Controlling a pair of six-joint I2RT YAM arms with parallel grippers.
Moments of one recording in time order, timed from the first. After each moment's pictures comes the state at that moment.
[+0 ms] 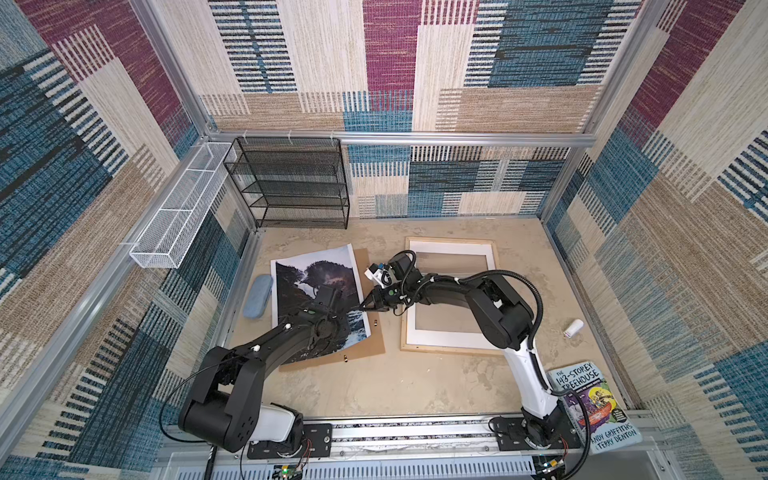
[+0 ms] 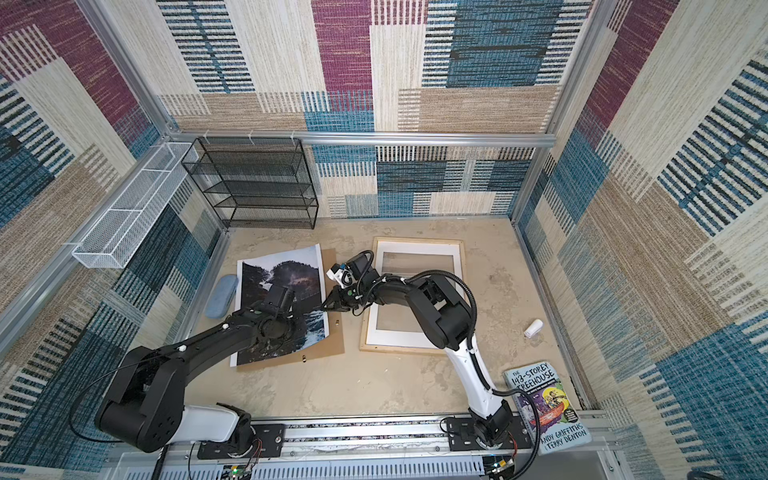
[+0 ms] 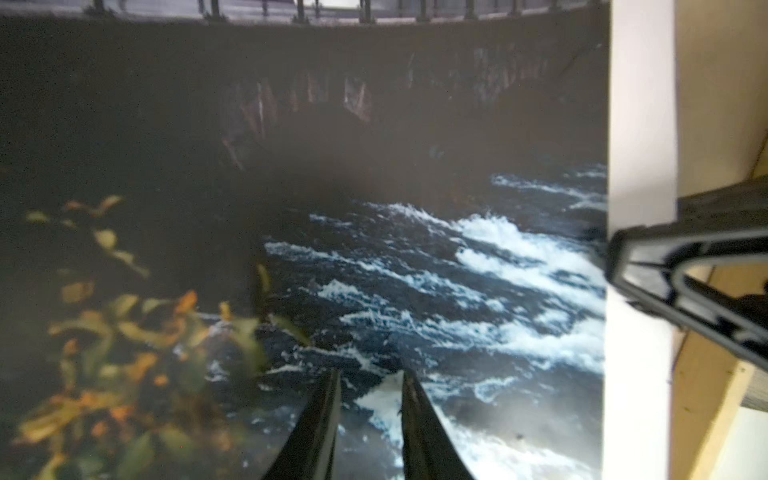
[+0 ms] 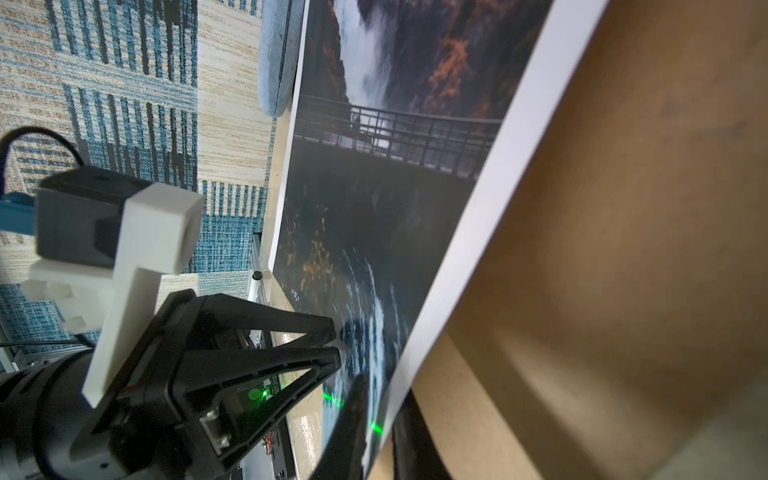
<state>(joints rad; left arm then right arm) -0.35 1.40 0.69 -0.44 0.01 -0.62 0.69 2.27 1.51 -0.02 -0.83 0.63</state>
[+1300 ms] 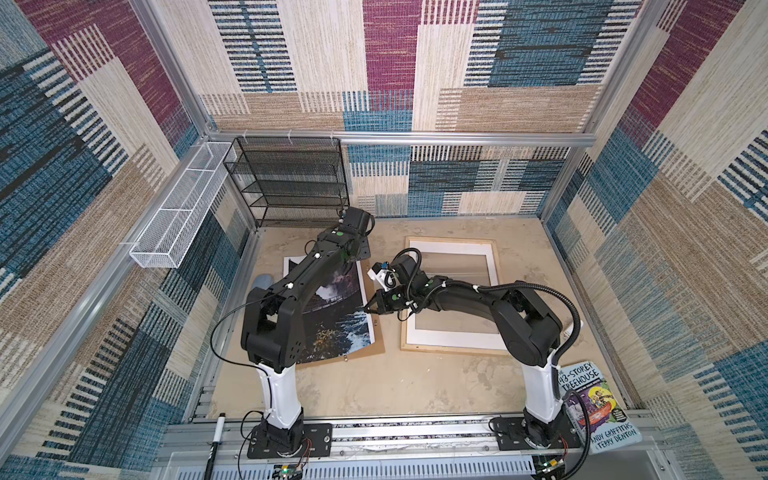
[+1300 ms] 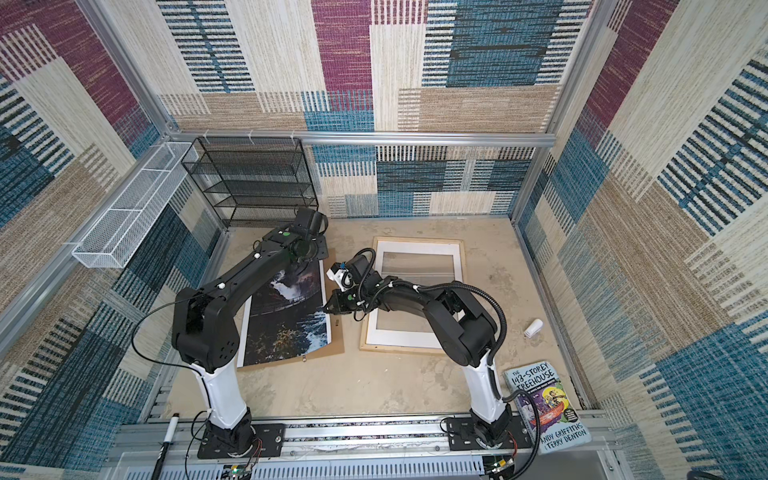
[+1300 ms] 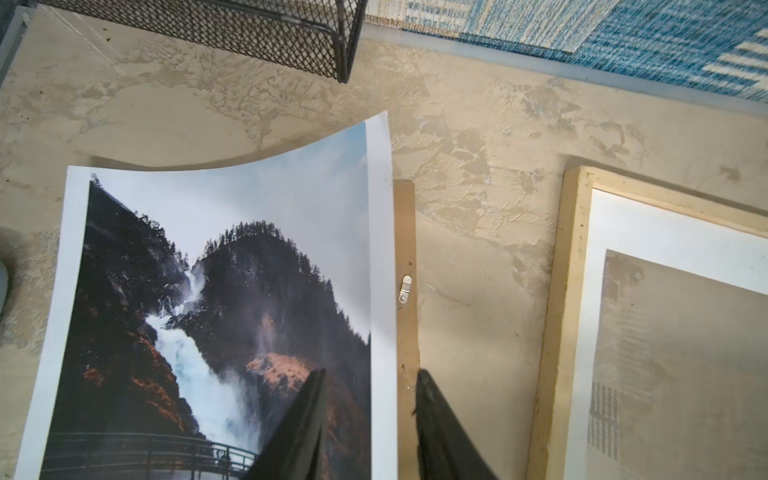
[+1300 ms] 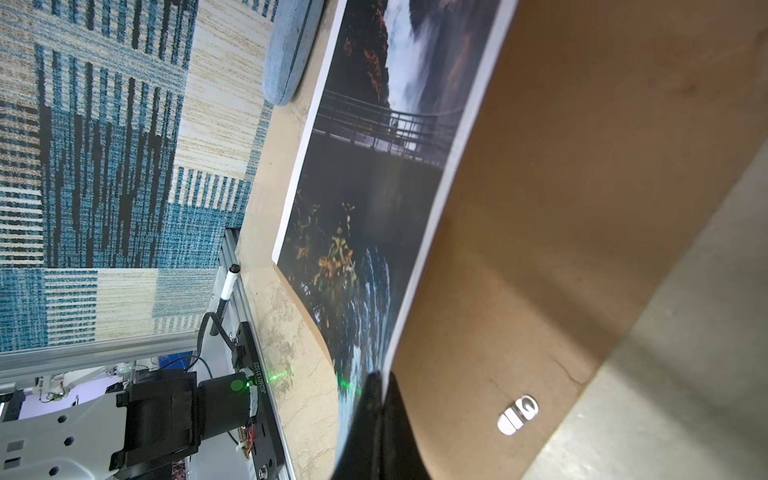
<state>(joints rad) -0.40 1.93 1.69 -0.71 -0.29 -0.48 0.75 2.03 1.36 -0.10 -0.64 0.55</state>
